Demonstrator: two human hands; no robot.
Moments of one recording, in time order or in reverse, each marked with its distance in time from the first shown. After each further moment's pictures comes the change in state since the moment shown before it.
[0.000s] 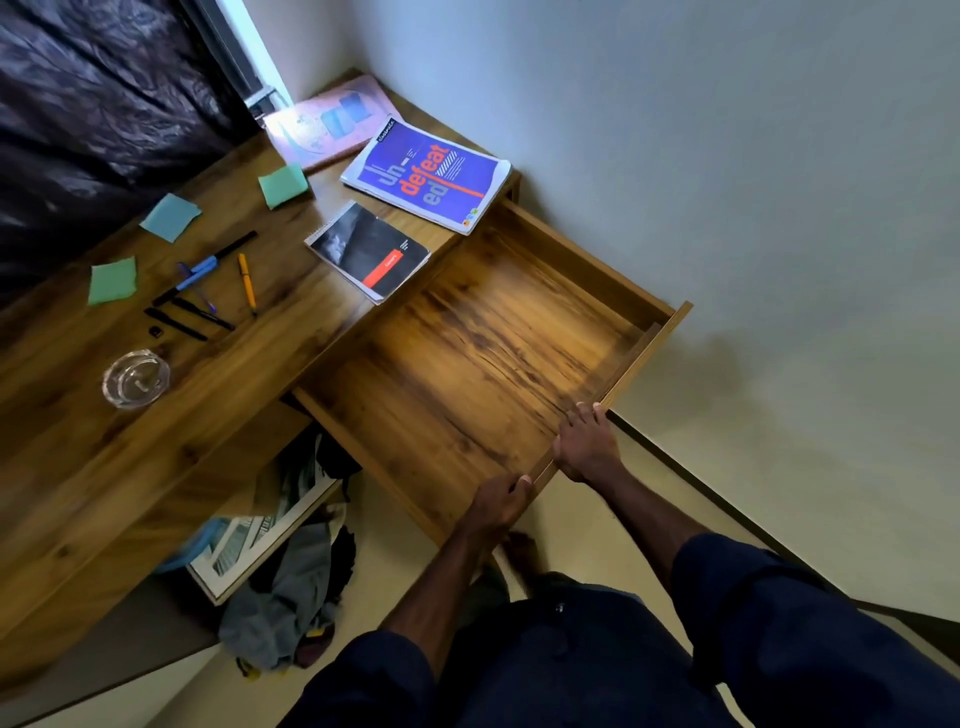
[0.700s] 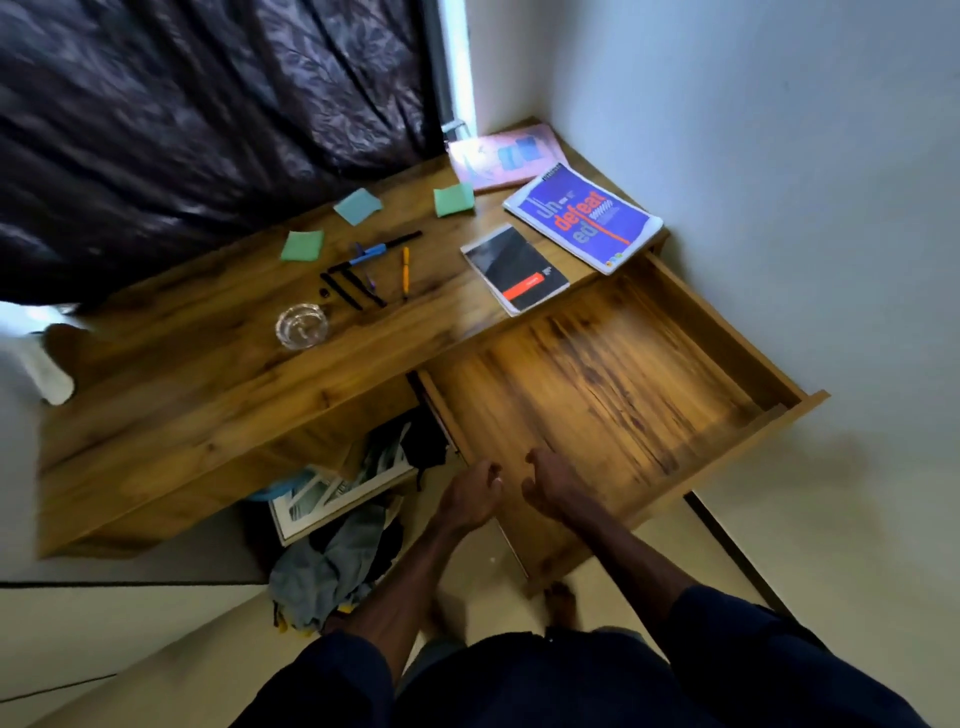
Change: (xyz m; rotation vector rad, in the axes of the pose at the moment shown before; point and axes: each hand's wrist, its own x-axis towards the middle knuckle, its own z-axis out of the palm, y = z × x) left_hand -0.064 -0.075 -0.115 0.086 0.416 -0.152; right_hand -0.014 -0.179 -0.032 0.328 -0.028 -0.258
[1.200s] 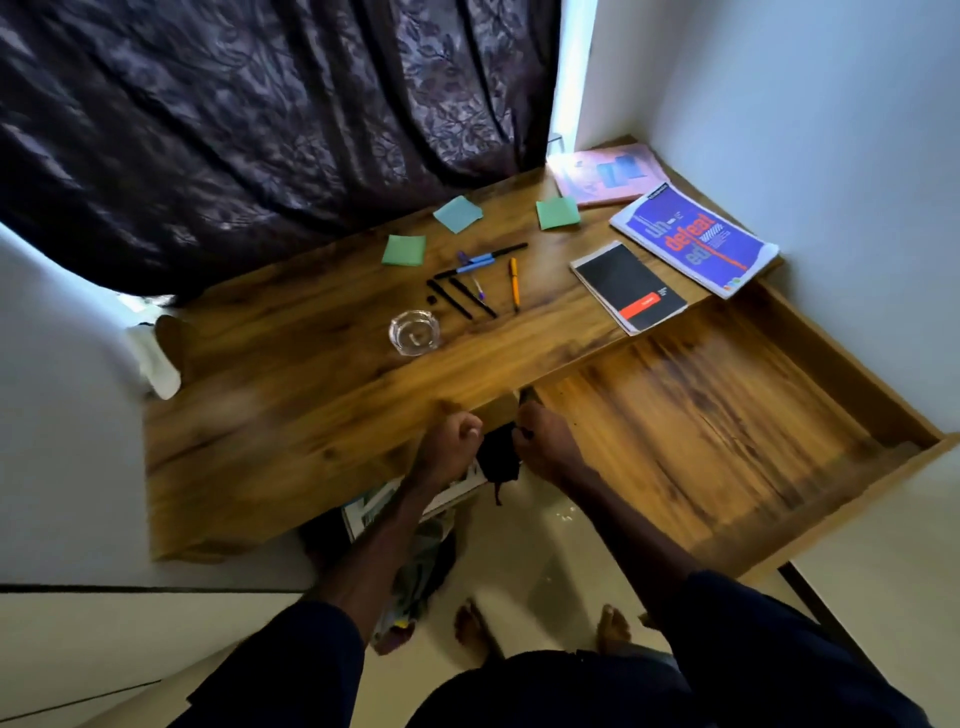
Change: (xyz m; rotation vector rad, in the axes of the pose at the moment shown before) left_hand 0.033 -0.162 -0.207 -0.191 0.240 0.025; right_hand 0.074 -0.234 0.020 0.240 0.278 -0.222
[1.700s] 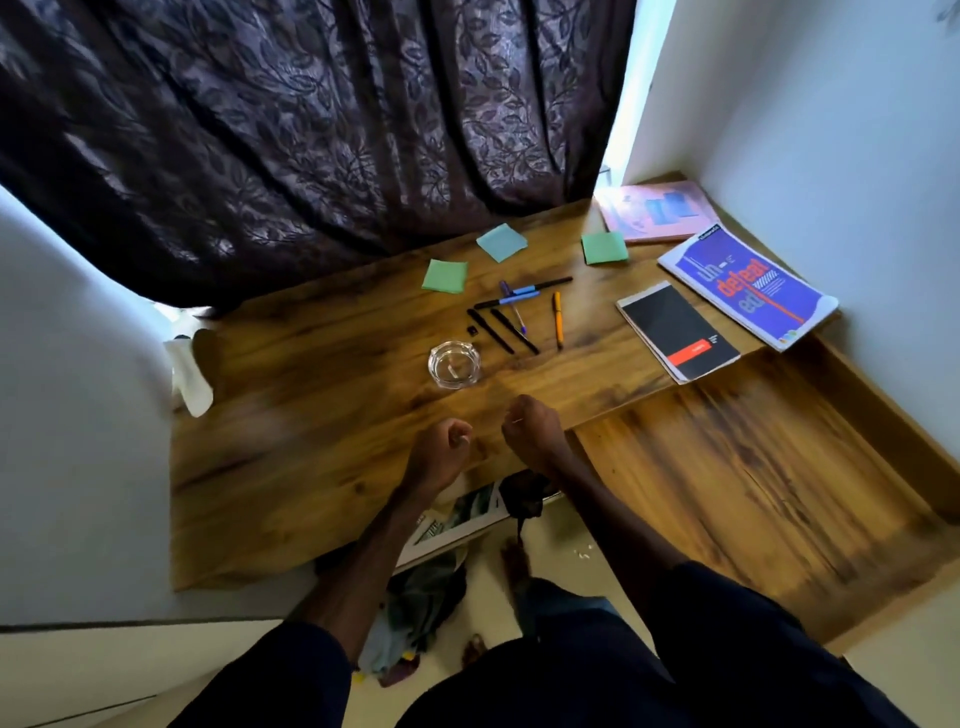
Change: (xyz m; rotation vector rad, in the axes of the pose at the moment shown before) left_hand 0.049 -0.032 -0.070 -0.064 0.102 -0.026; right_hand 0.096 -0.061 0.028 0.049 -0.034 0.000
